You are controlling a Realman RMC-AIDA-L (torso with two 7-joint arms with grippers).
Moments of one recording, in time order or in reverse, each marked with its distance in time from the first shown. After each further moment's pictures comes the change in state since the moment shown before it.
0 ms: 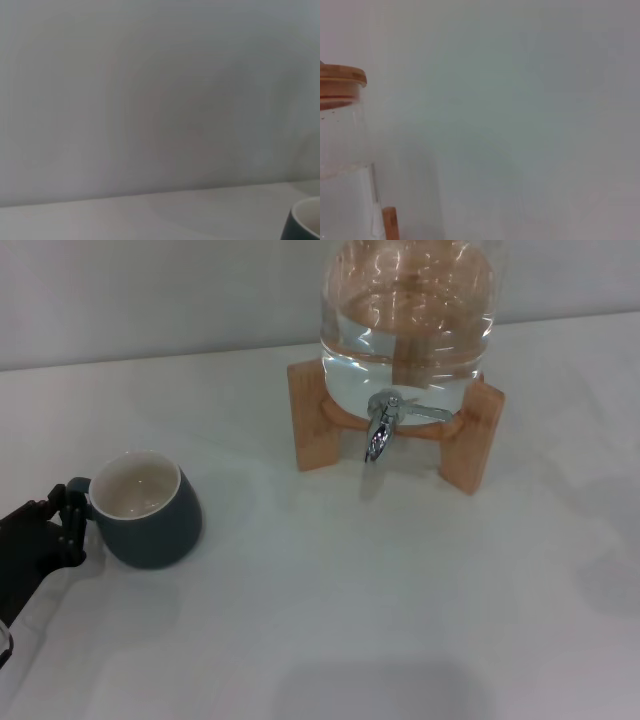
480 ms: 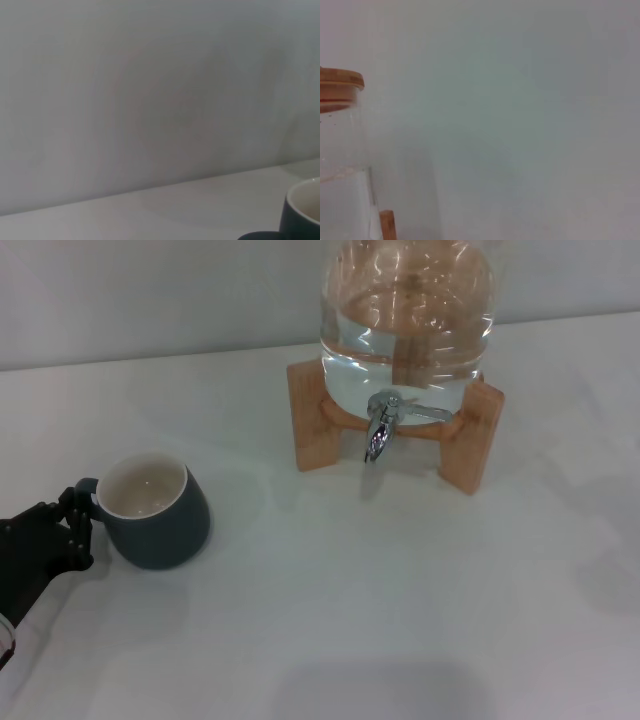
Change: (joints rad) left arm -0.007 0.000 -0.002 -0.002 0.024 0.019 0.063; right arm 0.003 0.000 0.007 0.001 0.000 0.001 -0.001
